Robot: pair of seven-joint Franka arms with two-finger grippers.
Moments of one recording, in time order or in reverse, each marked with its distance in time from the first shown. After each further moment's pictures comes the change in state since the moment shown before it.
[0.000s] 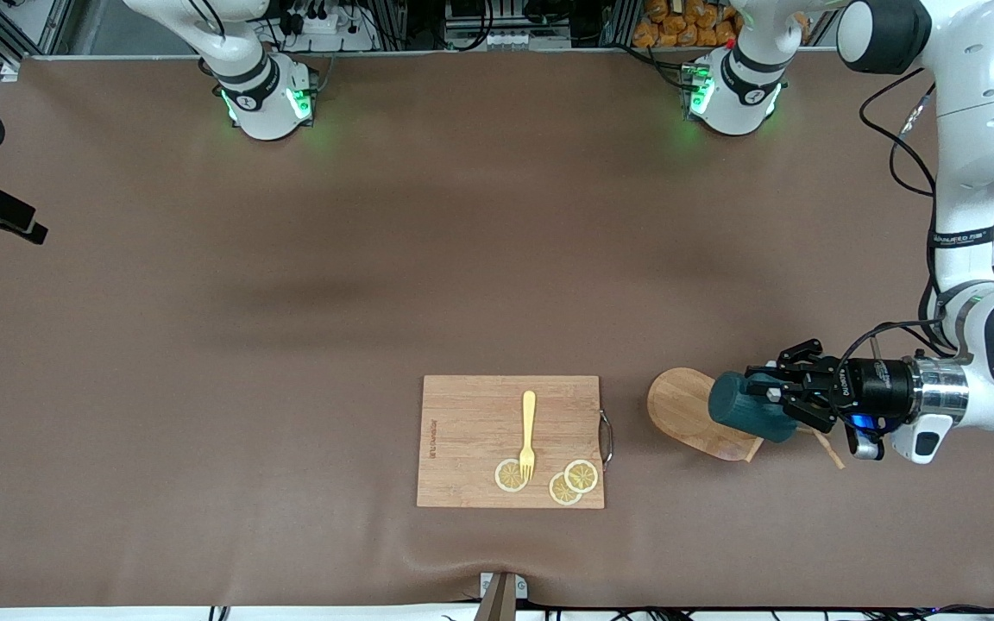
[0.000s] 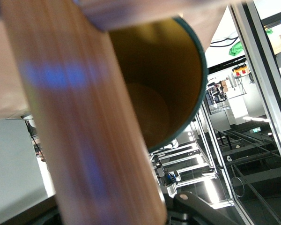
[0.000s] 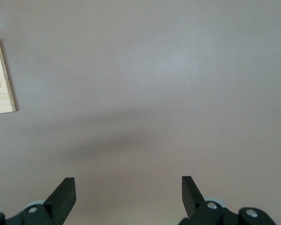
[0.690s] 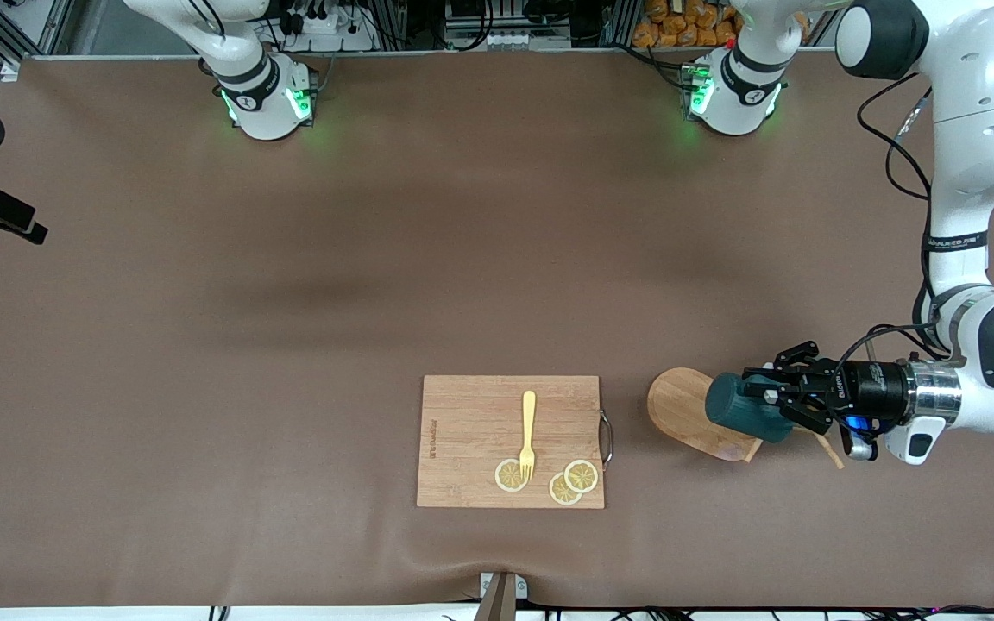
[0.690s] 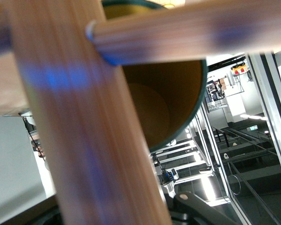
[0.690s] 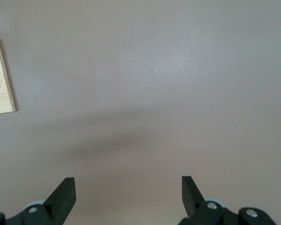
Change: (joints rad) left arm 0.002 0.015 0.000 0.000 -0.021 -0.005 0.001; right arm 0.000 0.000 -0.001 0.000 0.000 0.000 0.000
